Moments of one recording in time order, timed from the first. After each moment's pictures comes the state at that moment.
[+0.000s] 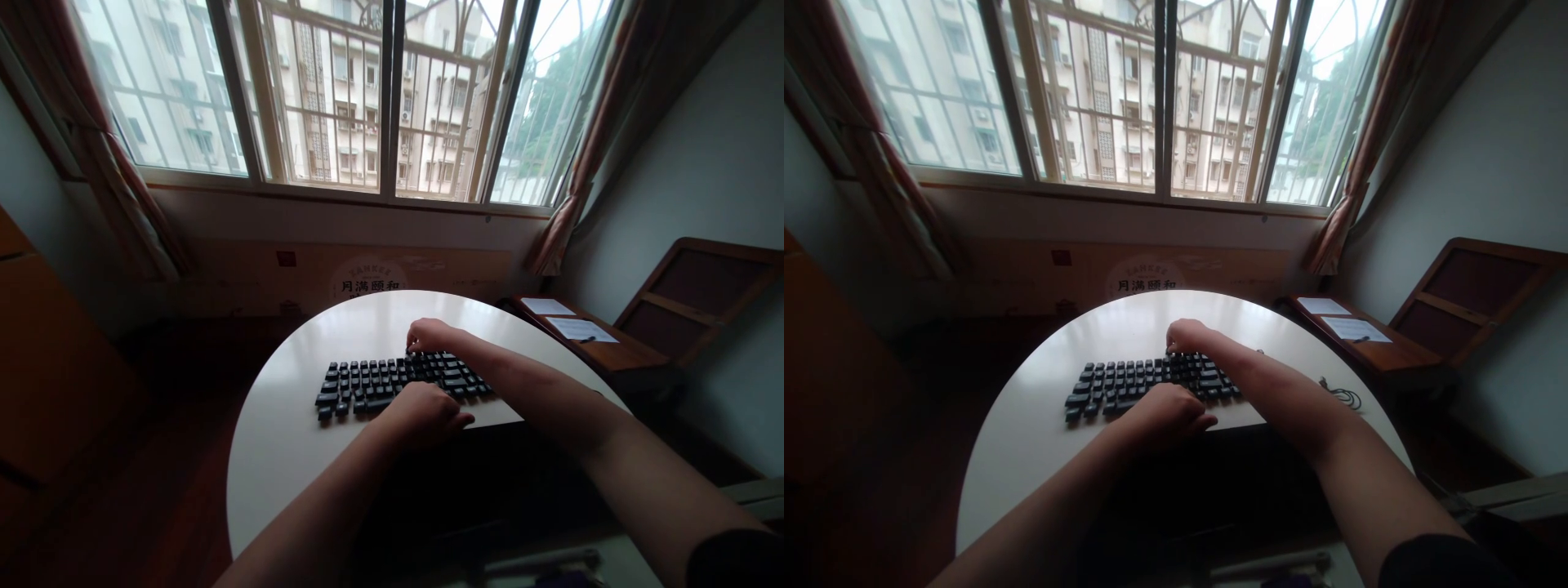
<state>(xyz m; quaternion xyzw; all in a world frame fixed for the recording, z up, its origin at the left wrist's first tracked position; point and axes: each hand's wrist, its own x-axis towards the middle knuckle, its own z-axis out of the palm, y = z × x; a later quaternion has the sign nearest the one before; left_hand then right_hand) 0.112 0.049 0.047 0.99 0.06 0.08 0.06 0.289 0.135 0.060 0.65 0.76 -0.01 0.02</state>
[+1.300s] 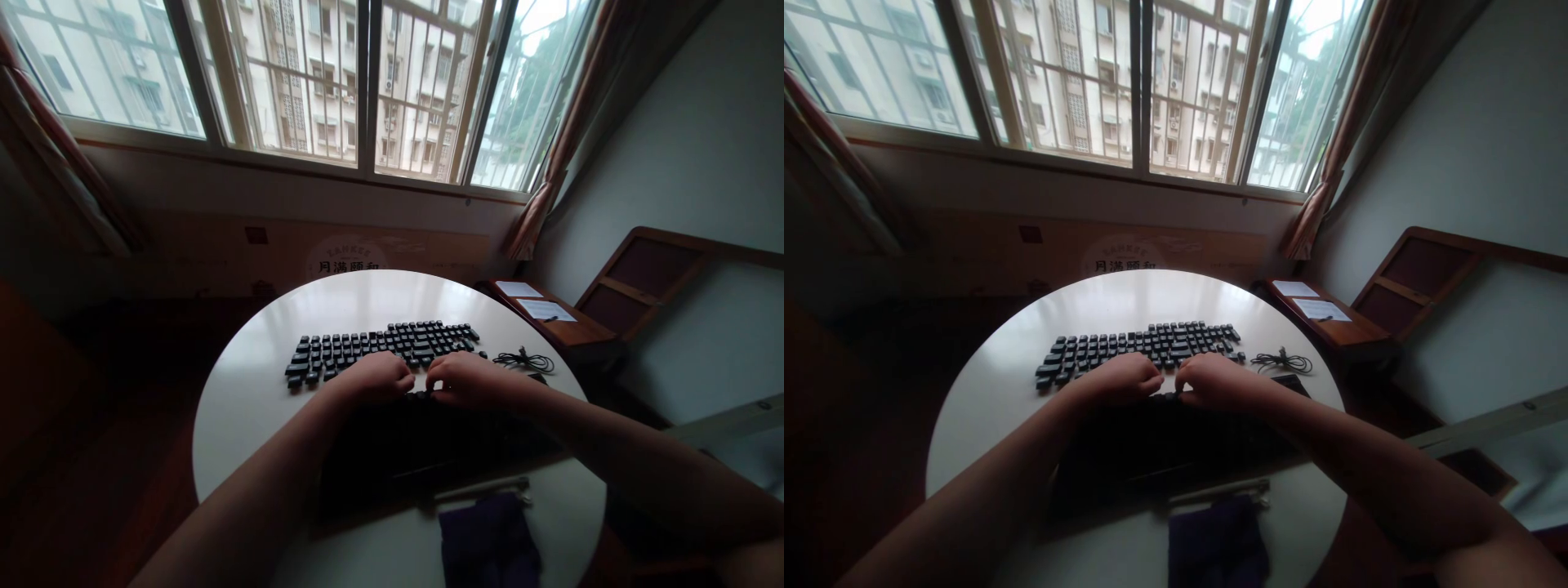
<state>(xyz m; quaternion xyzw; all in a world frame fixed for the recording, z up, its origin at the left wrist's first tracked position) 0.108 0.062 0.050 0.98 0.12 0.00 0.14 0.280 -0.071 0.071 0.58 0.81 -0.07 -0.03</state>
